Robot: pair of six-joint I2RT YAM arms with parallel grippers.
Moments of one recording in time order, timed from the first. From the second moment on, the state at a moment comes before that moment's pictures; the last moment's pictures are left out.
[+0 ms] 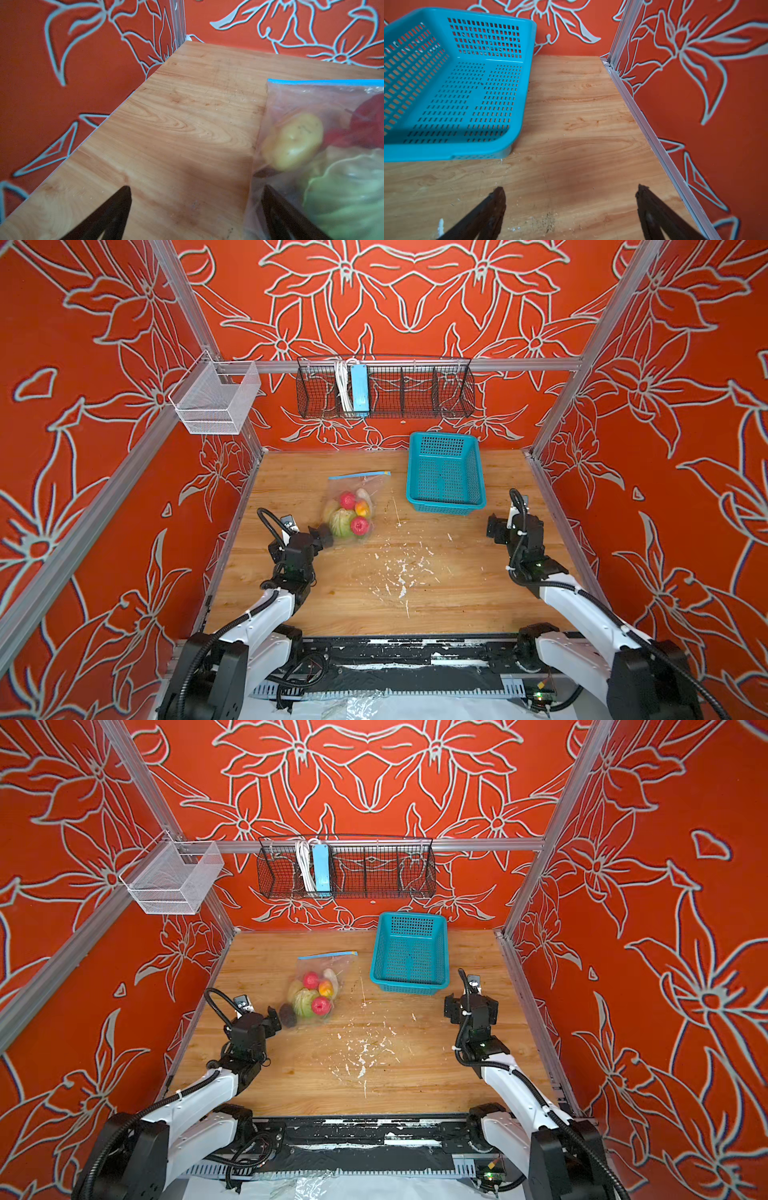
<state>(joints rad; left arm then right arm) -0.15 1.03 0.23 0.35 -0.61 -0.23 0.18 0.99 0.44 0.11 0.42 0.06</state>
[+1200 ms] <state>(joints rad) 0.01 1.34 0.36 0.48 -0.24 -0.16 0.12 1.42 0.24 0.81 0.38 0.00</state>
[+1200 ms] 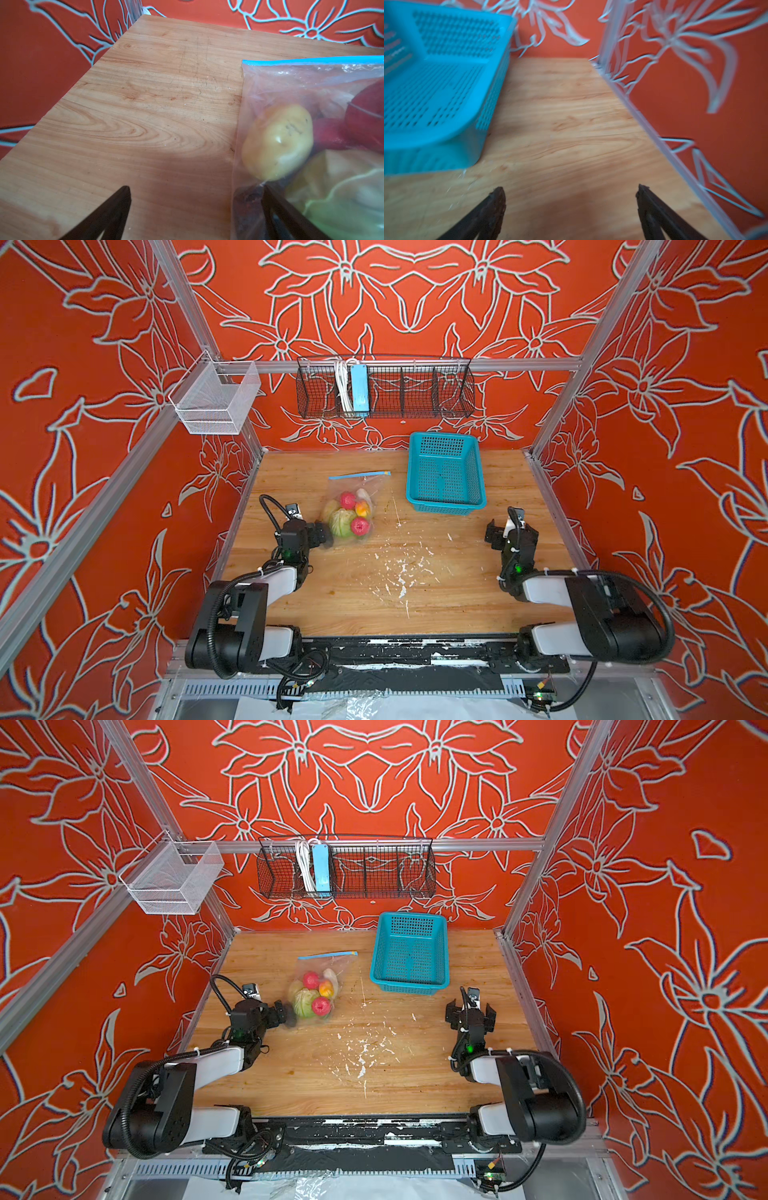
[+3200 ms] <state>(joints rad) 0.01 1.34 0.36 0.48 -0.22 -0.16 0.05 1.43 0.32 0.70 0.16 -0.01</state>
